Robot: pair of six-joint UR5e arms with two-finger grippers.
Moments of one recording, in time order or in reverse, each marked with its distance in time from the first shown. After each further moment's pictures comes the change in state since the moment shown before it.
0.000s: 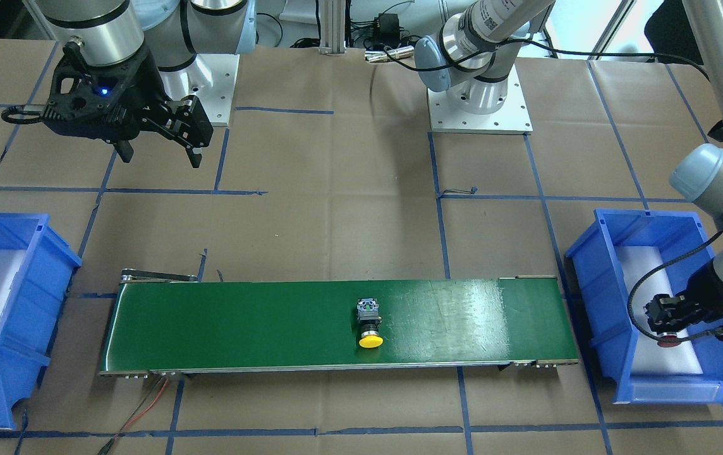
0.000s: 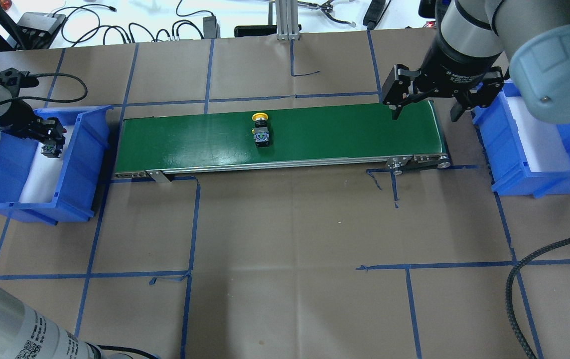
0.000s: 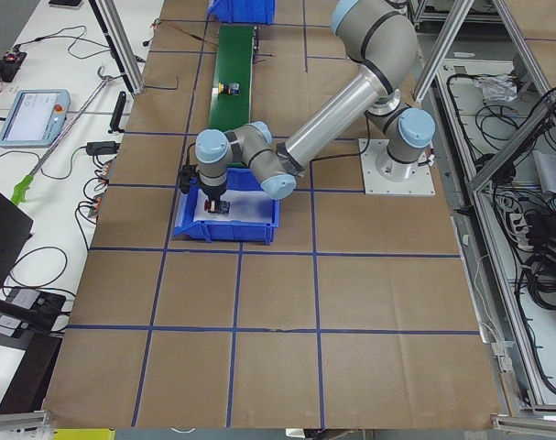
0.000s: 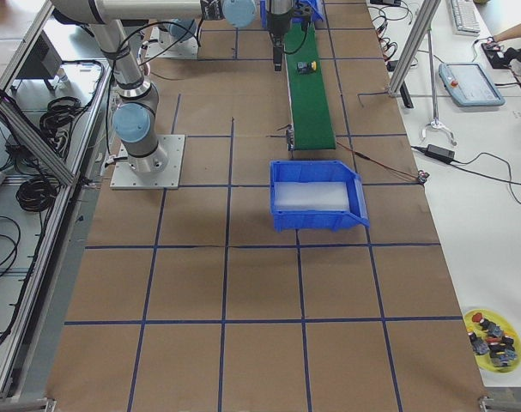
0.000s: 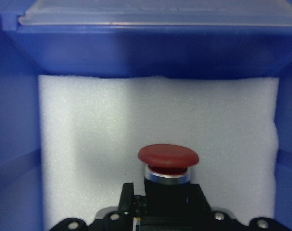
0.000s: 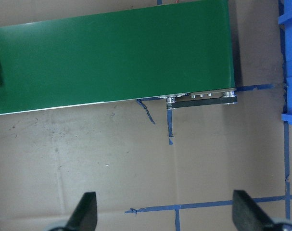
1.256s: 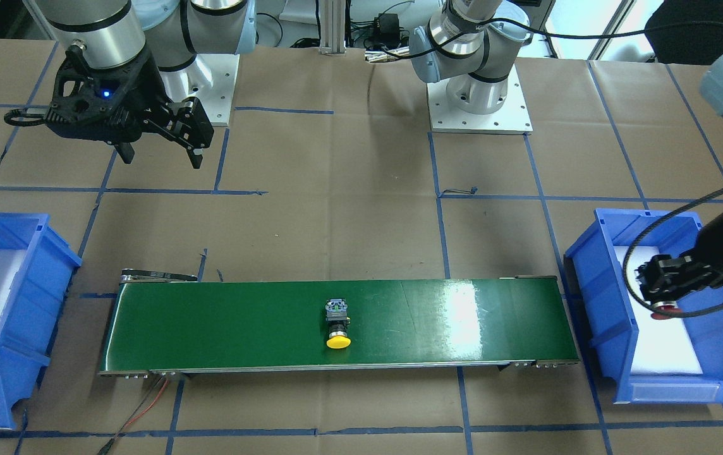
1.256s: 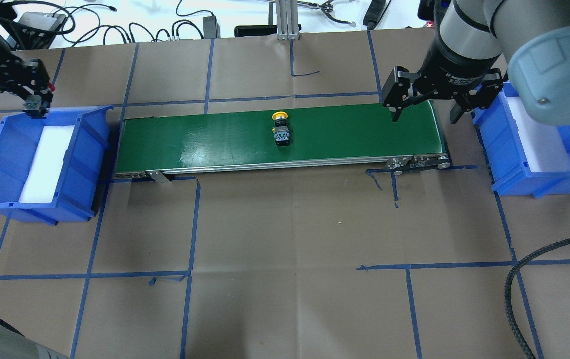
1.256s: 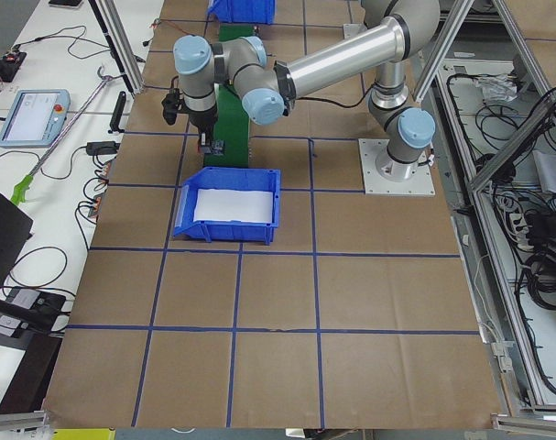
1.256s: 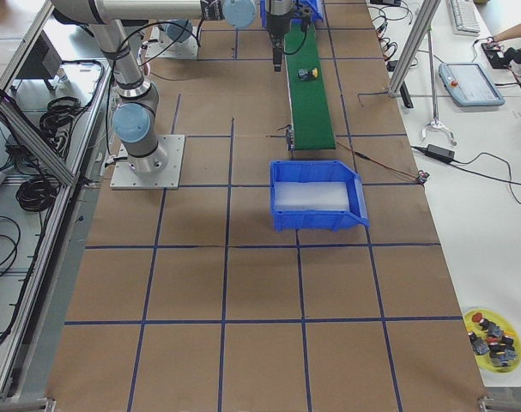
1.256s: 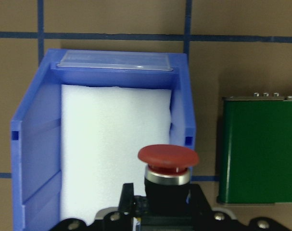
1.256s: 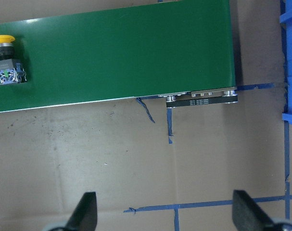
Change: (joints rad) left arm -0.214 0.145 0.228 -0.449 0.033 -0.267; right arm 0.000 0.001 0.007 -0.003 -0.001 -0.007
